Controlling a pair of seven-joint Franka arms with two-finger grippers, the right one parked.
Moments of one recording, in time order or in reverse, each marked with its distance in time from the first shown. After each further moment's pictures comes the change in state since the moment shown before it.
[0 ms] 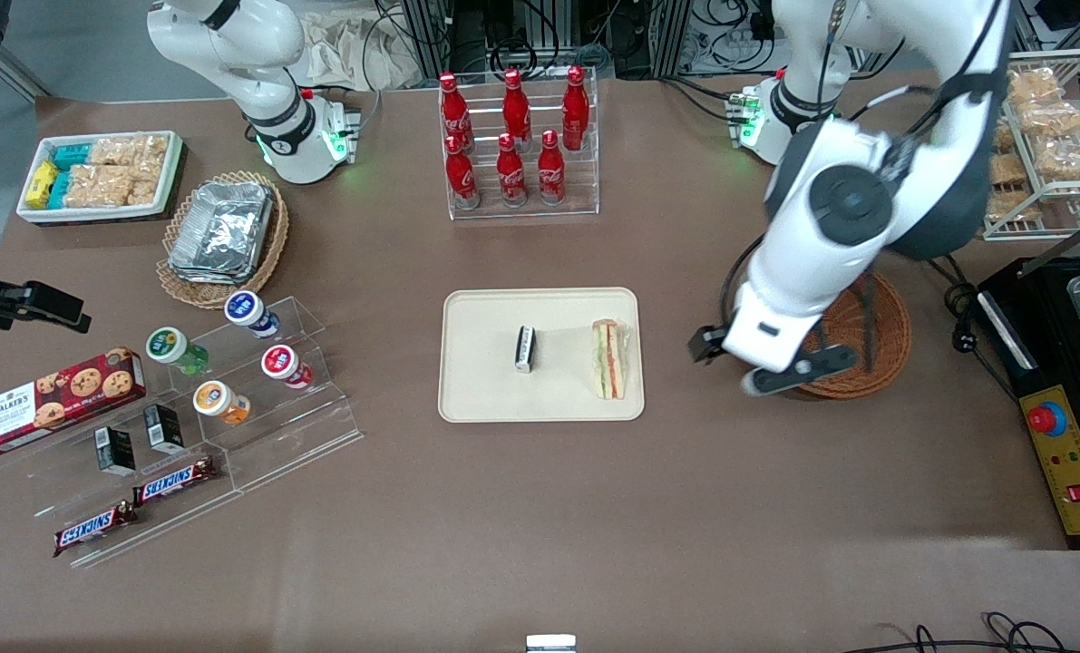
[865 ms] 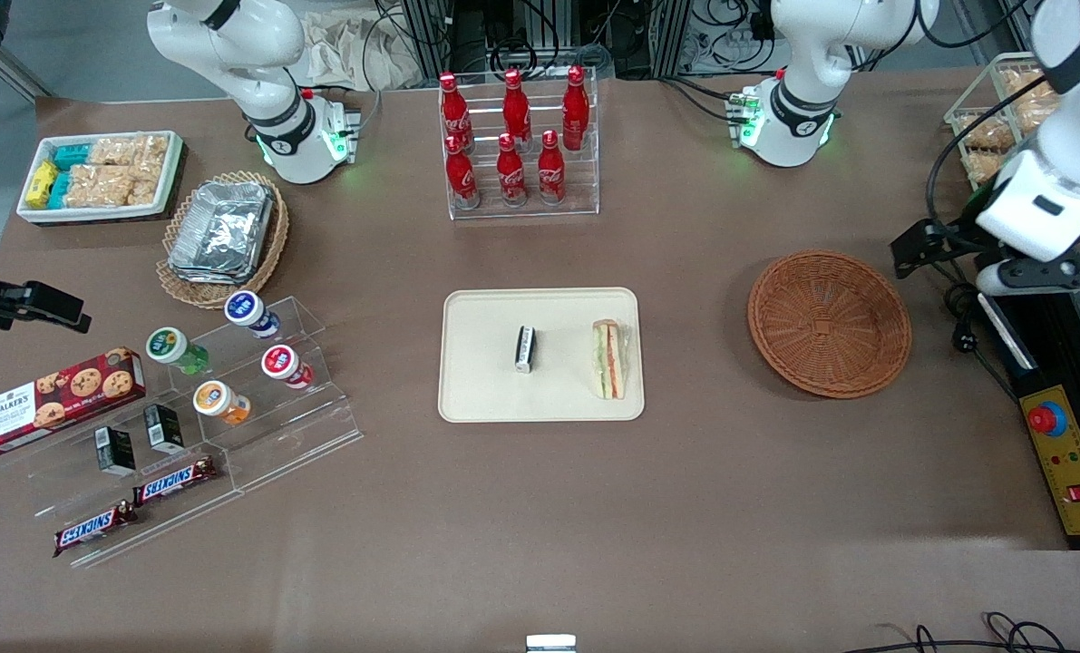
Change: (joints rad) arm 0.152 -0.275 0.160 -0.075 0.000 -0.233 0.596
